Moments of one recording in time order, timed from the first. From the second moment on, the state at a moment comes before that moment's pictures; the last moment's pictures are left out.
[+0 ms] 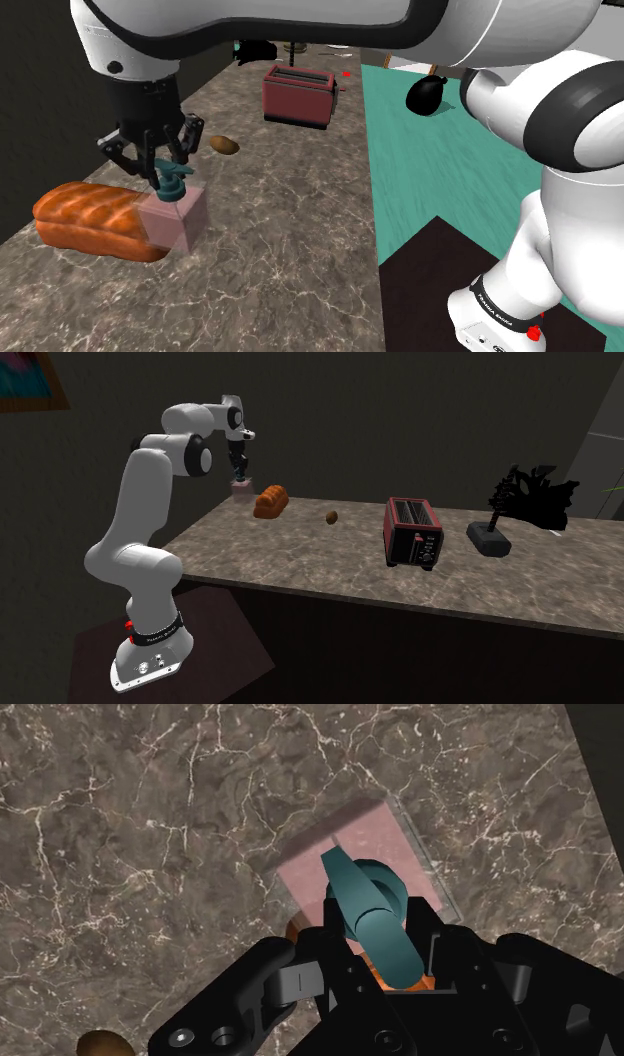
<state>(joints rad) 0.65 0.54 0.22 -1.07 -0.07 1.65 0.65</state>
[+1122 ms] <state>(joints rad) 0.63 0.51 0.22 -1.35 -0.07 1.89 0.65</state>
